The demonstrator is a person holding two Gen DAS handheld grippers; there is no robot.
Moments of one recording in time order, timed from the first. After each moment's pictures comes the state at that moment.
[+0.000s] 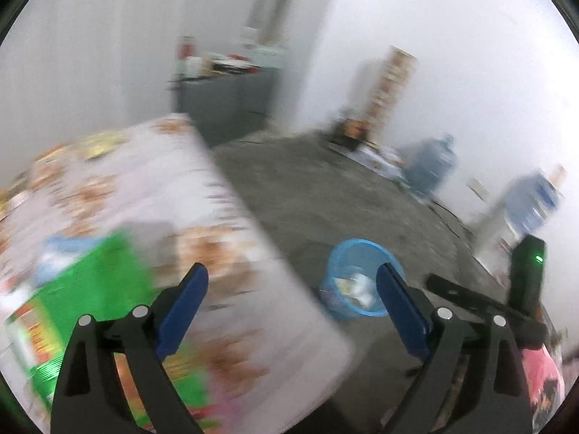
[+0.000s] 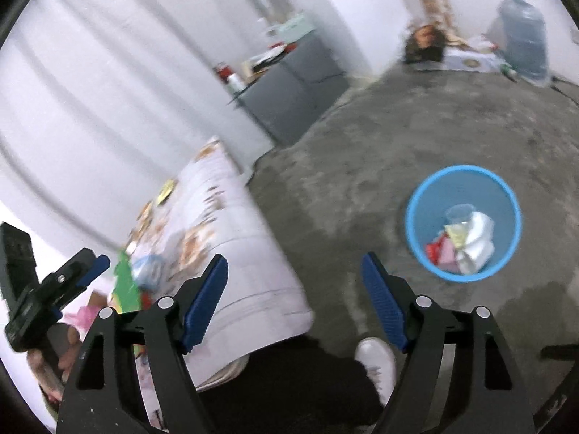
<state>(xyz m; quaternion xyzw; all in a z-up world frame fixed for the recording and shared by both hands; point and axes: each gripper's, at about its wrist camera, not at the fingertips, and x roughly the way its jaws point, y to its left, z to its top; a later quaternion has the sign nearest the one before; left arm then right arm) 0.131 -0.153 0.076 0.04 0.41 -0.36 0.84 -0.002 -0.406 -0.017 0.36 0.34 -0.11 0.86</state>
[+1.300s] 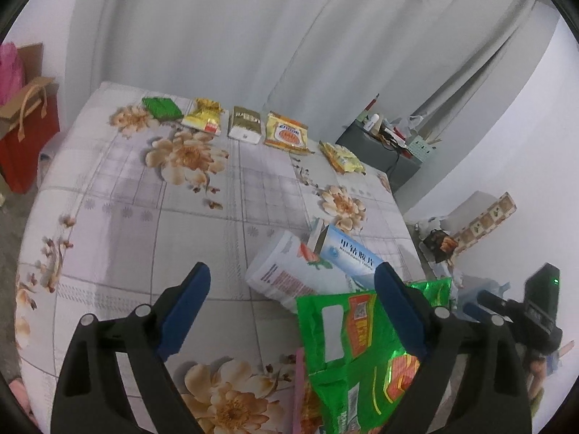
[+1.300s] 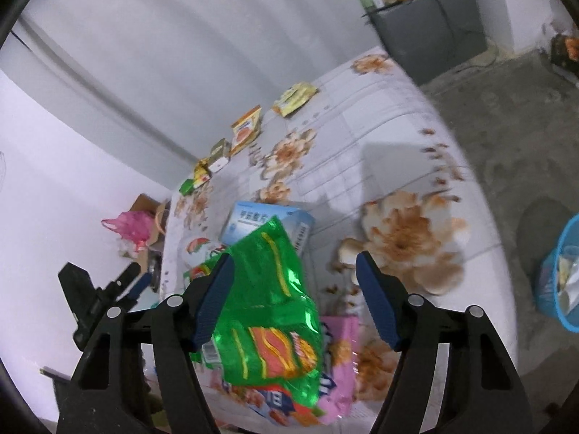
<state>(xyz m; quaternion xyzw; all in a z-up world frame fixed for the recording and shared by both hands) 0.215 0.161 0.034 -0.19 0.41 -0.17 0.88 0.195 -0.244 0.017 0.30 0.46 0.08 0.83</state>
